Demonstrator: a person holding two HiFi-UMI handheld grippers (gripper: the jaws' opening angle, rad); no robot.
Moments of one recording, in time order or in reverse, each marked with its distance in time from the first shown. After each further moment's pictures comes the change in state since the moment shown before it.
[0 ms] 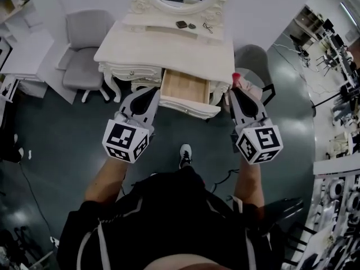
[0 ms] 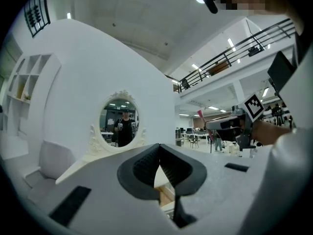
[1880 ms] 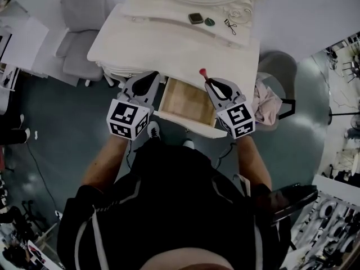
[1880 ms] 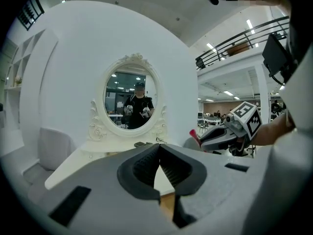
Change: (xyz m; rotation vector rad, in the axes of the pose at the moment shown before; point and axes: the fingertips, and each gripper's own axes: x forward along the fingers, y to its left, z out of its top) left arm 0.232 0.162 -0.094 -0.049 0.227 0.098; right arm 0.301 -0.080 -0.148 -0.152 0.256 0.411
